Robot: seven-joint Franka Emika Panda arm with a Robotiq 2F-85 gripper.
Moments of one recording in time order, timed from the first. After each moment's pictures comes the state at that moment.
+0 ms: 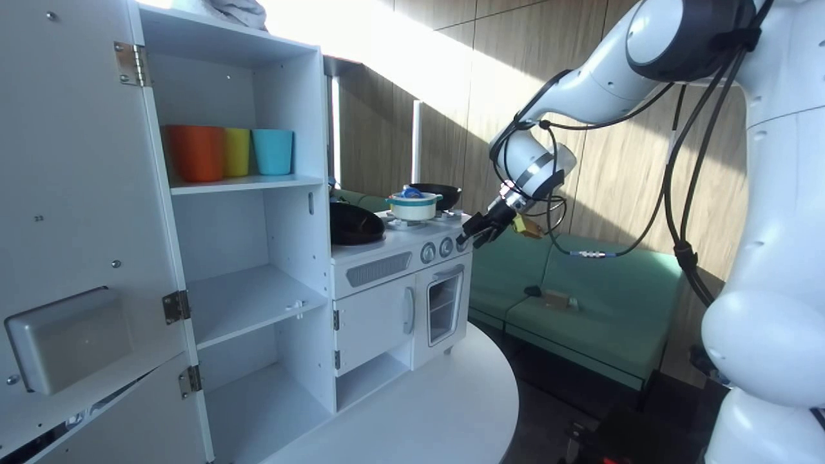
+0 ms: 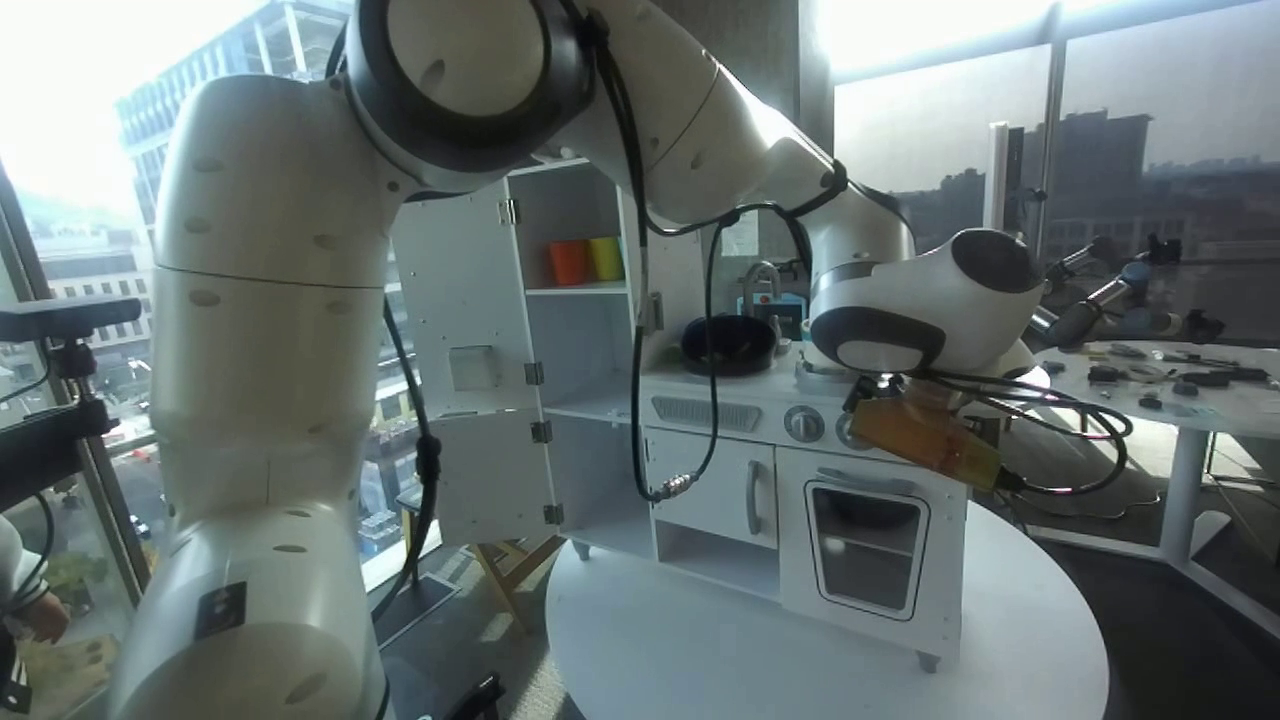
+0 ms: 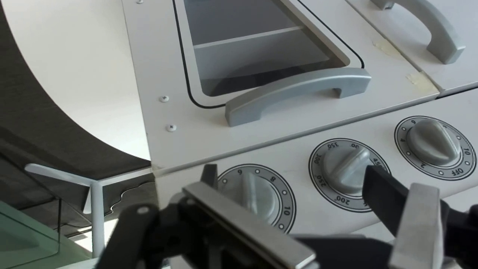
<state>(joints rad) -0.37 0.25 -0.12 -2.02 1.01 2.43 -1.25</state>
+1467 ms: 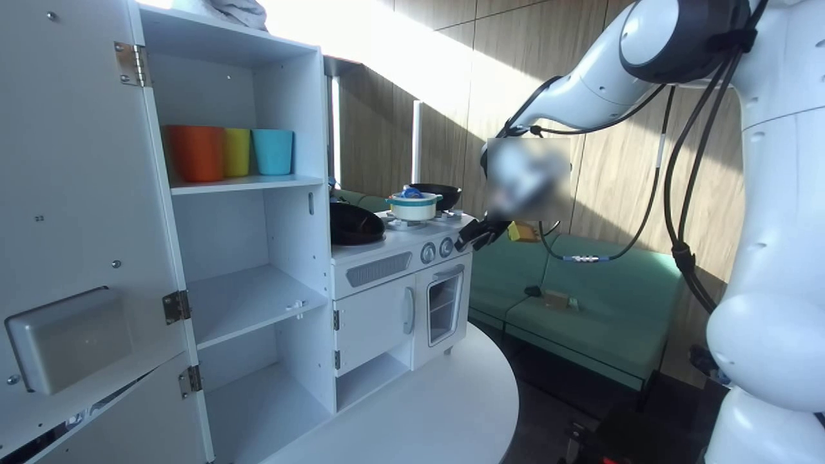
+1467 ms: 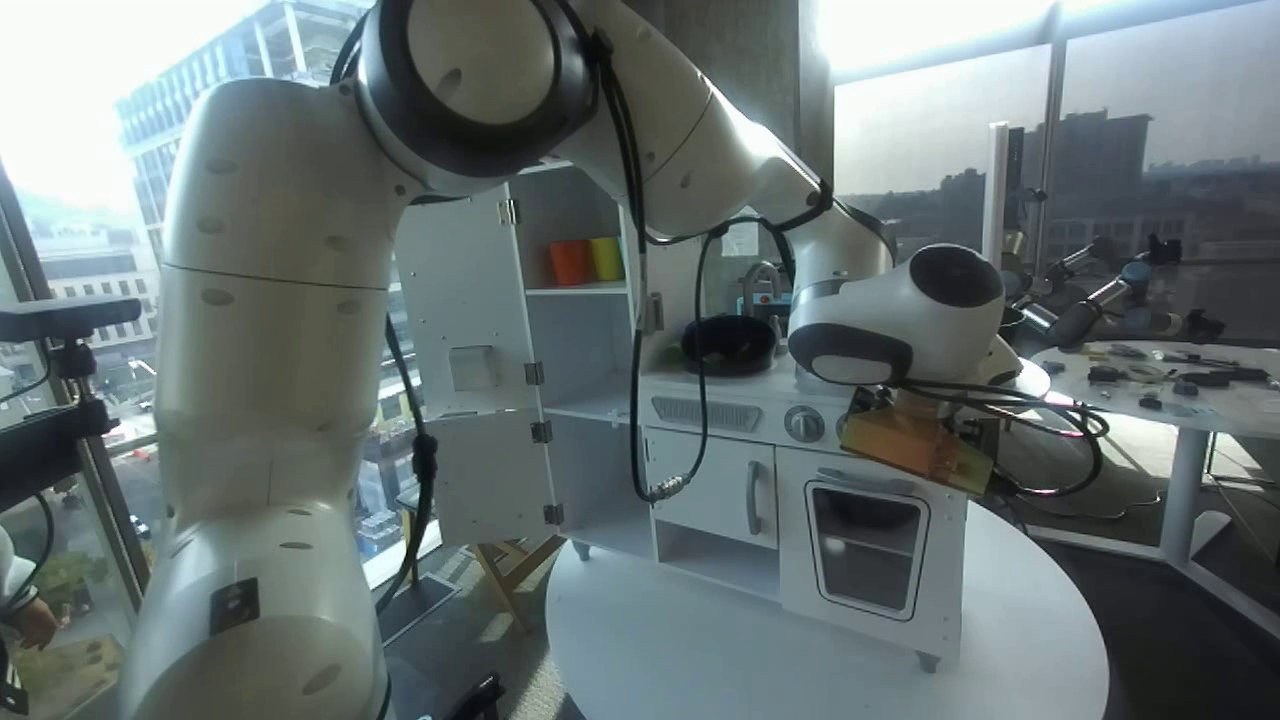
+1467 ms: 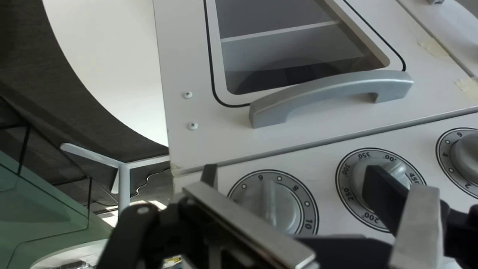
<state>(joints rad) -0.32 0.26 -0.13 -2.05 1.08 2.59 -1.31</state>
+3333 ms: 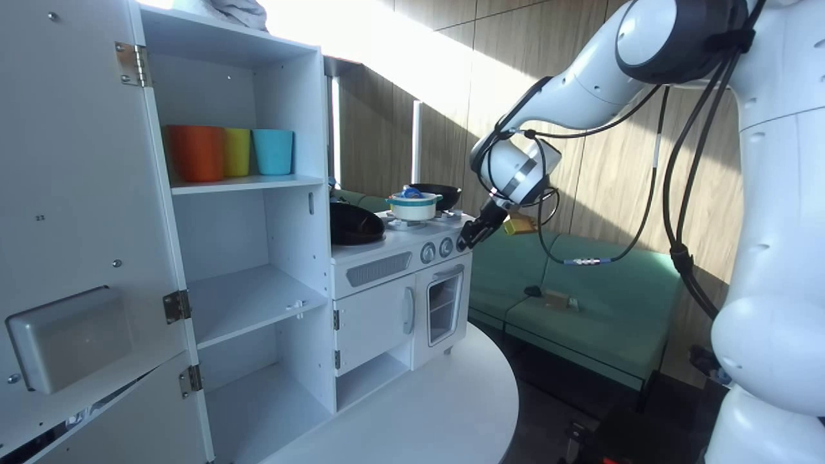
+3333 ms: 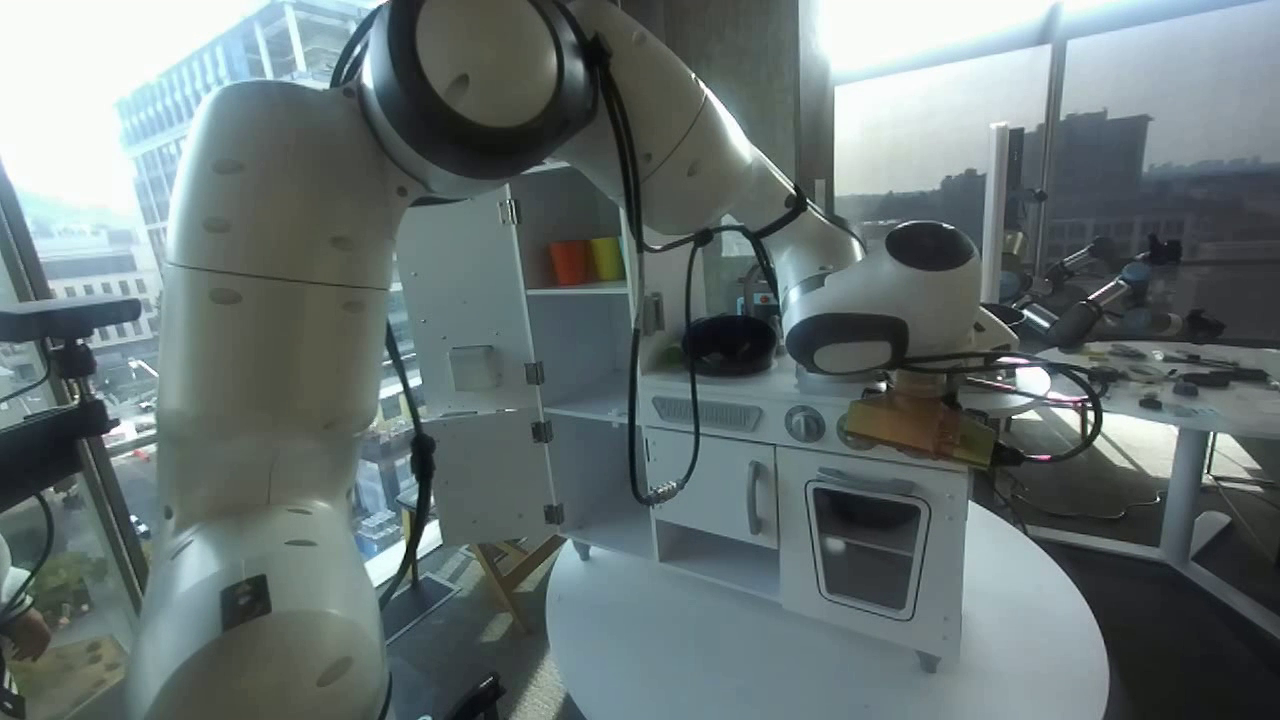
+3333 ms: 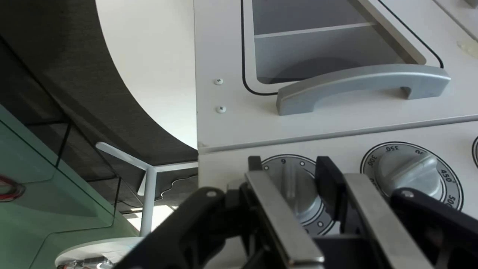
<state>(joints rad) -0.28 0.27 -0.14 -2.03 0.88 2.69 -1.15</state>
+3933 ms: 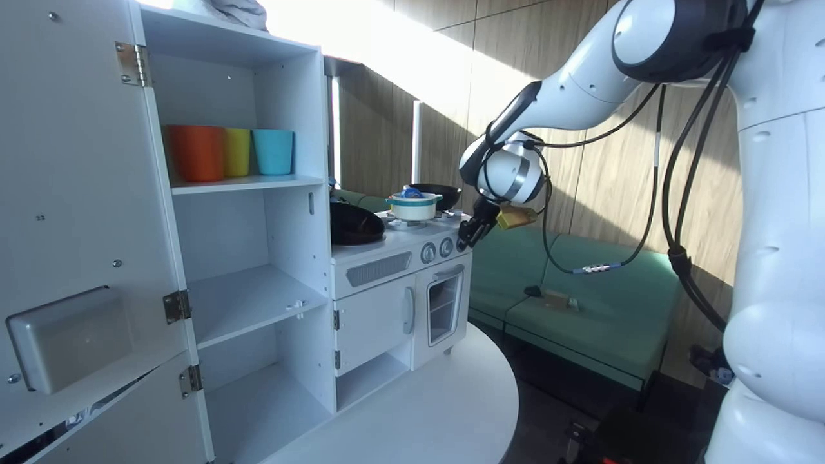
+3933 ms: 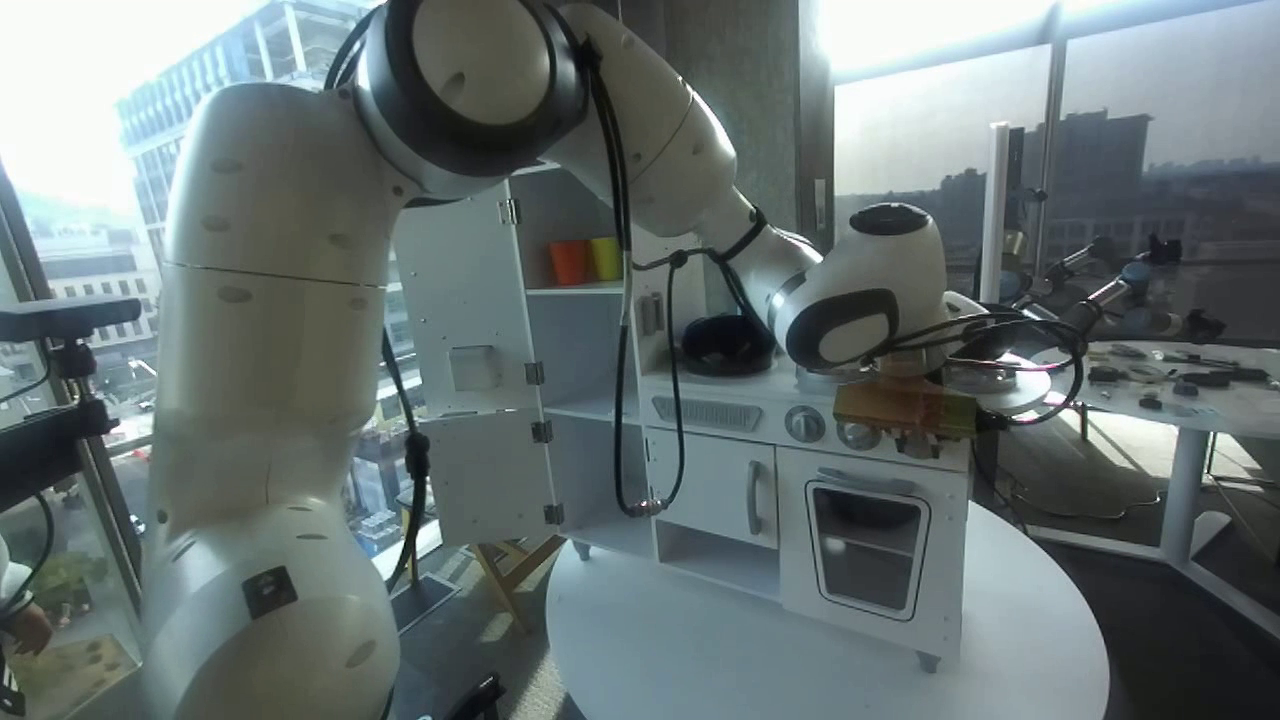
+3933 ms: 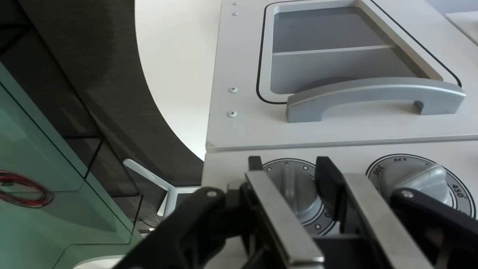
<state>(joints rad) -0.18 0.26 -0.22 -2.04 0.53 2.73 -0.84</state>
